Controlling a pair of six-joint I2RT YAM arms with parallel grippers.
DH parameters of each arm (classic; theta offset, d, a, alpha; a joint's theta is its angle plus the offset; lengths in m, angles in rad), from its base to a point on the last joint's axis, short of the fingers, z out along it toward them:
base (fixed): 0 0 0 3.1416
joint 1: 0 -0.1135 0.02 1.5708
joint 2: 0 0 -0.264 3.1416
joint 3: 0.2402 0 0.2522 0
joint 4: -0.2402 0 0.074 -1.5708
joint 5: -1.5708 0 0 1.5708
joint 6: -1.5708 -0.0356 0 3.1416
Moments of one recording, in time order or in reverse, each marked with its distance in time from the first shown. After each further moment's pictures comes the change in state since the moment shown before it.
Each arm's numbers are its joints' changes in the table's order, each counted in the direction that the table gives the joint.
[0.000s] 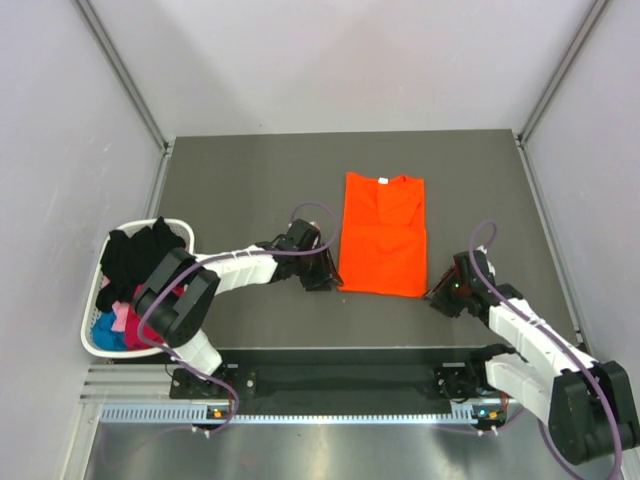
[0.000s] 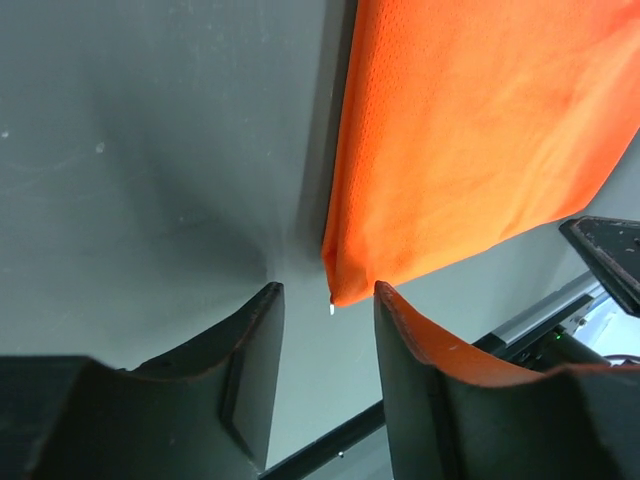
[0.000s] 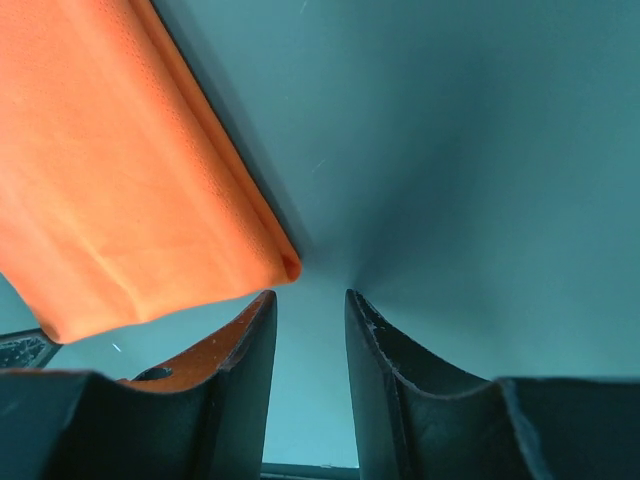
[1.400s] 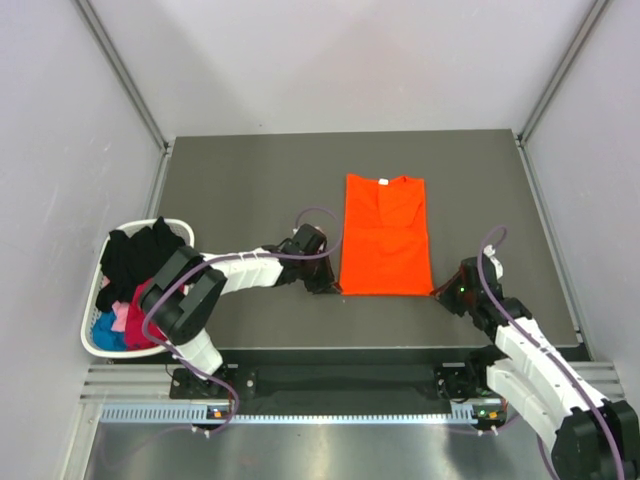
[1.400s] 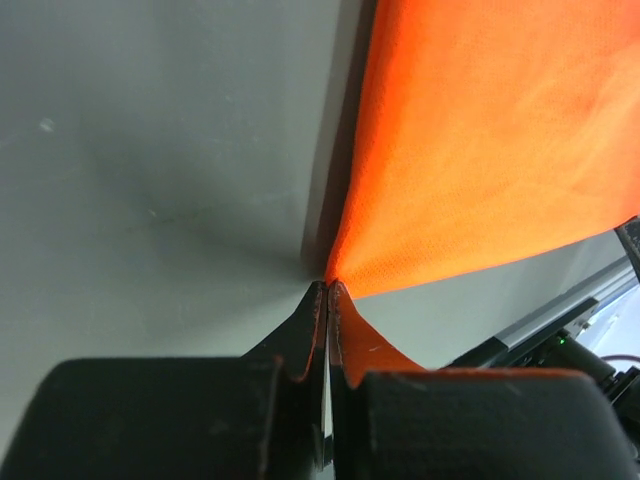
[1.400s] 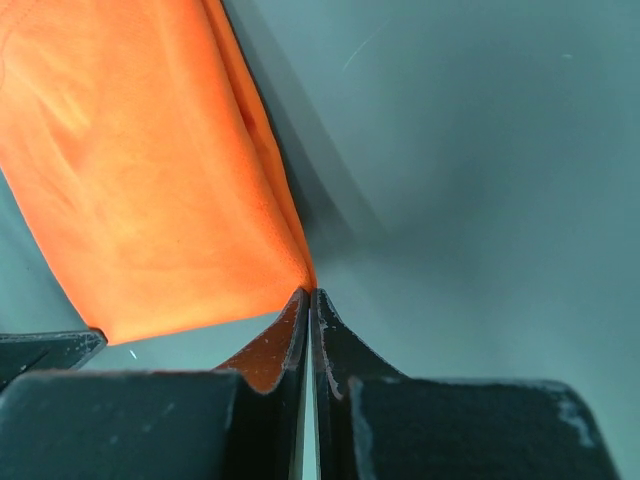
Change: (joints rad) left arm 0.038 0.035 -0.003 0.025 0.018 0.048; right arm 0.000 -0.188 -0.061 0.035 -0.061 0.037
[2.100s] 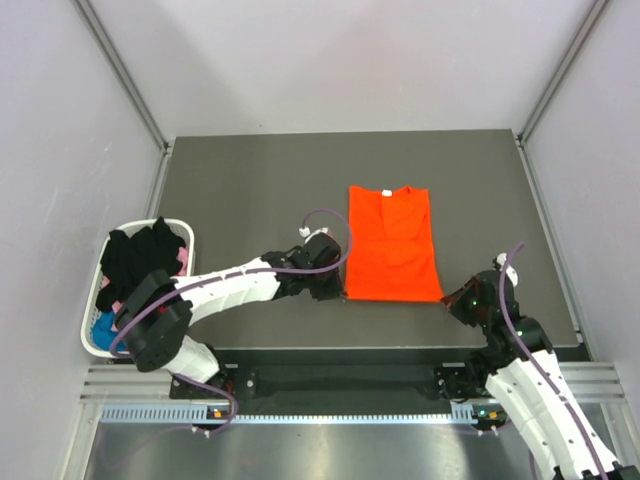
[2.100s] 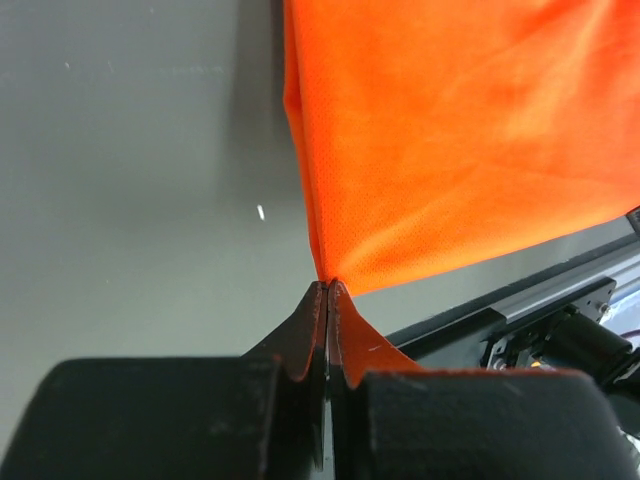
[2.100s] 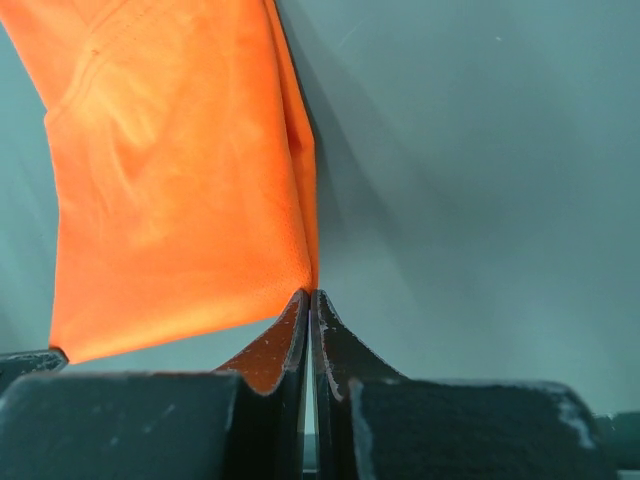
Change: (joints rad) left arm 0.184 -0.184 0.060 -0.215 0.220 0.050; right arm 0.000 -0.332 0.036 -0.301 -0.035 0.063
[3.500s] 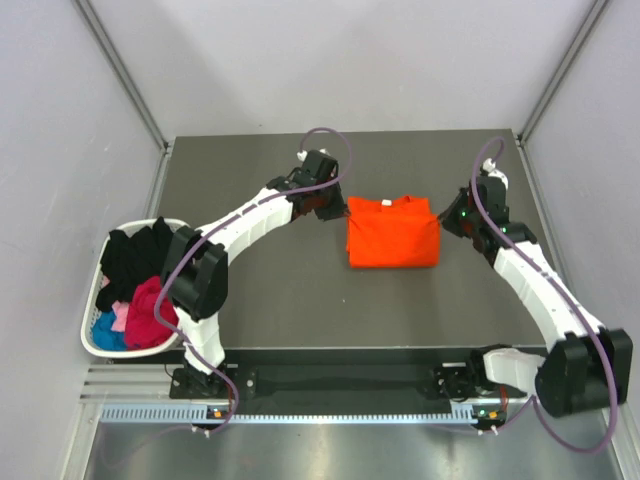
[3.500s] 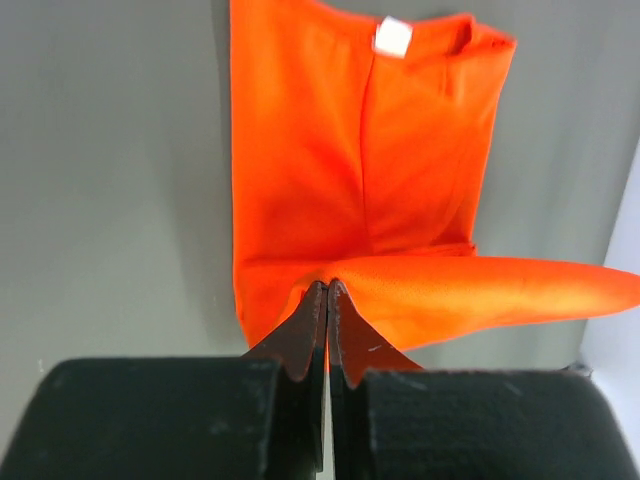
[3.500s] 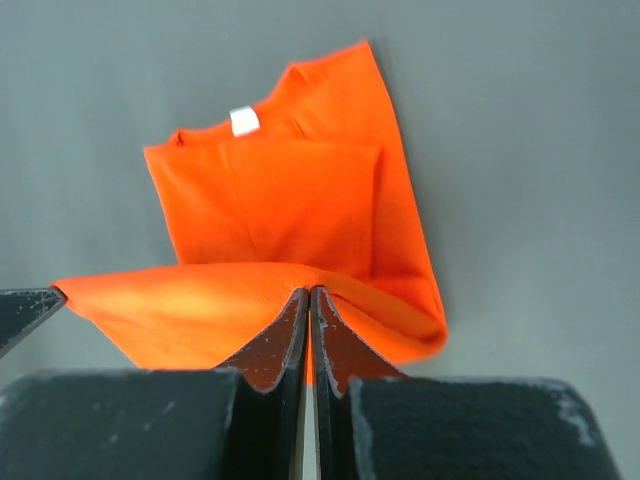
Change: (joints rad) left arm -0.275 0.352 0.624 -0.135 -0.032 -0.180; right arm 0.063 0.732 0.550 0.310 -0.014 0.253
